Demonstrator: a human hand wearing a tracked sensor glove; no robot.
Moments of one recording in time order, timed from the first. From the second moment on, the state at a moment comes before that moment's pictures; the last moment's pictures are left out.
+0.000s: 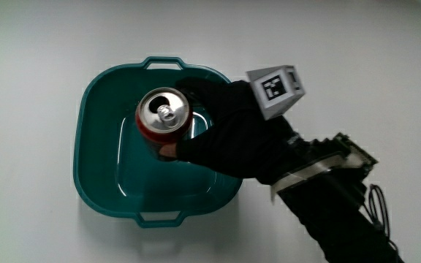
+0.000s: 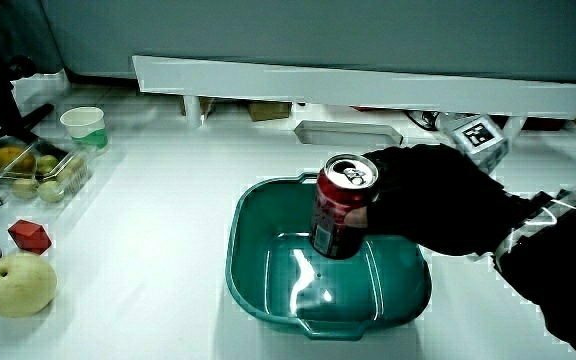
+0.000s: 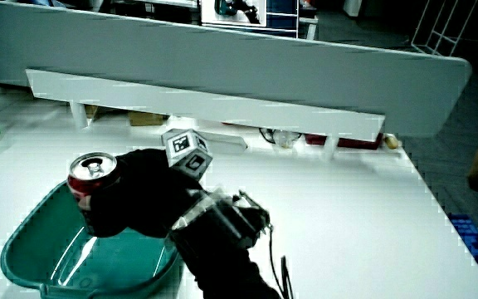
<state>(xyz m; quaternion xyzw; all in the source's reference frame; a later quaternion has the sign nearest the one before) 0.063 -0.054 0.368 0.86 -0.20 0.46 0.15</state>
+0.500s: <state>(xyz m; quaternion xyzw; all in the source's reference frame) 0.028 -0.045 0.399 0.88 -0.16 0.40 0.21</state>
